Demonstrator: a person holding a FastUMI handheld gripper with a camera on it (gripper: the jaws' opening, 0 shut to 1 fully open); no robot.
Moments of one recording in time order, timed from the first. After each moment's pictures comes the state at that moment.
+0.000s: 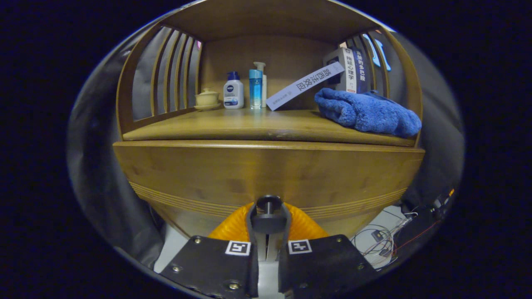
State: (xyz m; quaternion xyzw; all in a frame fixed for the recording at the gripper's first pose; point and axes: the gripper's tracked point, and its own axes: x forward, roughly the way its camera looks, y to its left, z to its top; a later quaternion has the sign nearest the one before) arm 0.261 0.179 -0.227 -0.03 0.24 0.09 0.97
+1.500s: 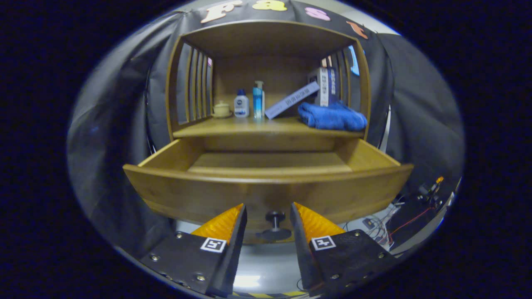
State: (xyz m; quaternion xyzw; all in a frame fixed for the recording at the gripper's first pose) arm 0.115 0.160 -0.149 -0.03 0.19 0.08 0.98
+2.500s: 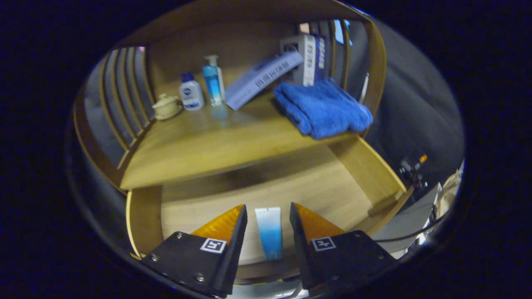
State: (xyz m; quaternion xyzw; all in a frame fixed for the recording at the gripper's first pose) arm 0.227 0.166 -0.160 0.02 0.44 -0.09 0.89
